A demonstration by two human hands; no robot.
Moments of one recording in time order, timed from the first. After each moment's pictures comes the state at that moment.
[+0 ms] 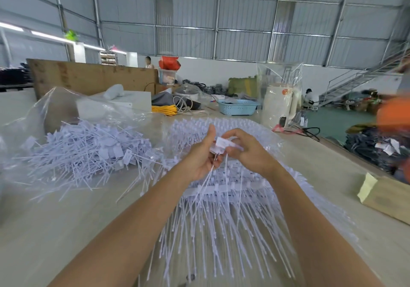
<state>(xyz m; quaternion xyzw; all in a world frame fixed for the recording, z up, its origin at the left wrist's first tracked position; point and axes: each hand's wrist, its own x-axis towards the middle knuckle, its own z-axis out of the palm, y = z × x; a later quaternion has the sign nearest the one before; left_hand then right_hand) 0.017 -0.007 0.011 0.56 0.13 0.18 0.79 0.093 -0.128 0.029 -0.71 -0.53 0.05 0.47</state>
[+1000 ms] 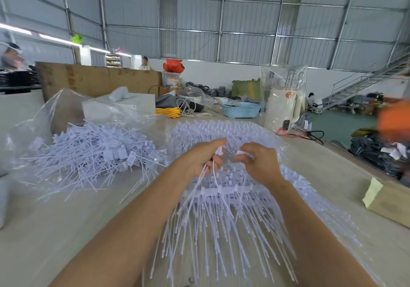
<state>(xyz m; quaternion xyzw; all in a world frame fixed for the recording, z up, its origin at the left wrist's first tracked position) 0.002 -0.010 0.034 0.58 0.18 0.09 0.79 0.125 -0.127 -0.003 -0.80 -0.46 -0.21 0.32</state>
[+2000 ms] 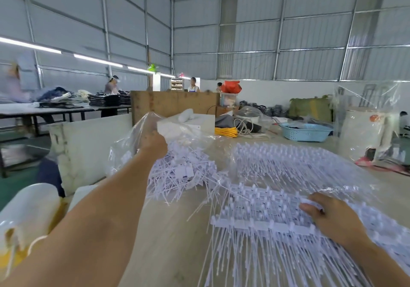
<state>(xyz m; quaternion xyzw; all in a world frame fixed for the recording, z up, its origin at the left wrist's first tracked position) -0.143 0.227 0.056 0.77 0.58 0.26 0.10 0.132 -0.119 -0.040 -0.85 -0.44 -0.09 0.29</state>
